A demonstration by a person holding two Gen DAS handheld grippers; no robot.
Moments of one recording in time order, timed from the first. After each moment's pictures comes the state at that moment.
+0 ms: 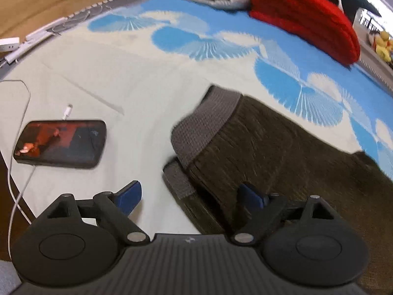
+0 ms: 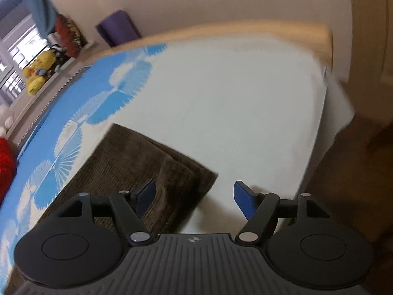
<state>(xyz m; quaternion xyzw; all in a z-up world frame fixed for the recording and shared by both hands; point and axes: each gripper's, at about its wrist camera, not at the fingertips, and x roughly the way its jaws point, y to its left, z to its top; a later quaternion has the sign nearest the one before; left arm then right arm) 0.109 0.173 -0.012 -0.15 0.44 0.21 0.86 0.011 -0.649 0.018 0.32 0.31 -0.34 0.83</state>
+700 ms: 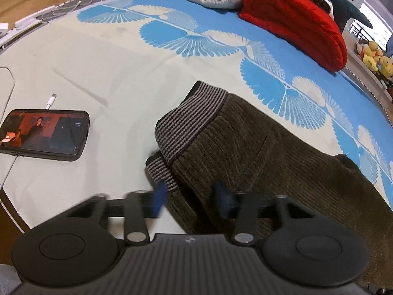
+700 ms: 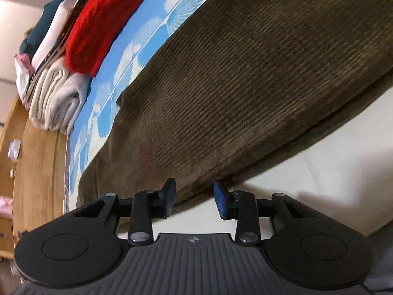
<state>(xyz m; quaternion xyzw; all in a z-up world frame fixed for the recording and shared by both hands) 0.109 0.177 -0.017 -0.20 0.44 0.17 0.86 0.089 -0.329 -0.032 0.42 0.50 0.05 0.75</state>
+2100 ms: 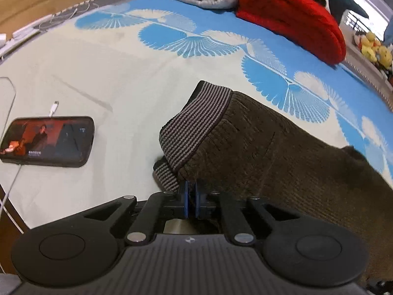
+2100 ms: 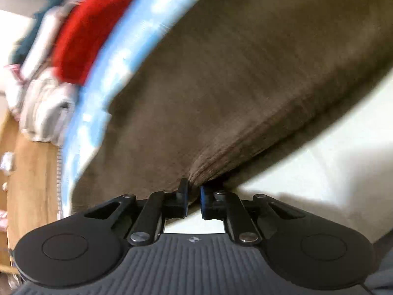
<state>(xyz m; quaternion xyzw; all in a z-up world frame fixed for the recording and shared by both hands) 0.104 0.177 -0.019 -0.15 0.44 0.17 0.87 0.087 -0.312 -0.049 0.43 0.51 0.01 0.74</state>
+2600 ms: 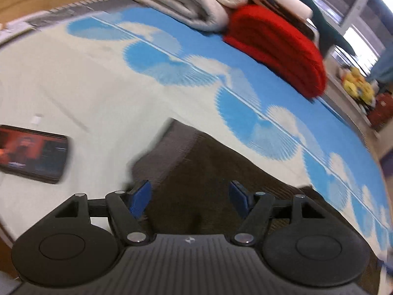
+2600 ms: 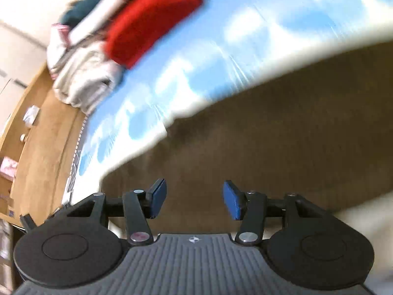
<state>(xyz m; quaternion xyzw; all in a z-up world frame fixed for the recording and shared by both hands) 0.123 0.179 0.020 -0.24 0.40 0.13 0.88 0.149 -0.328 0.080 0.30 0.47 0.14 0.82</state>
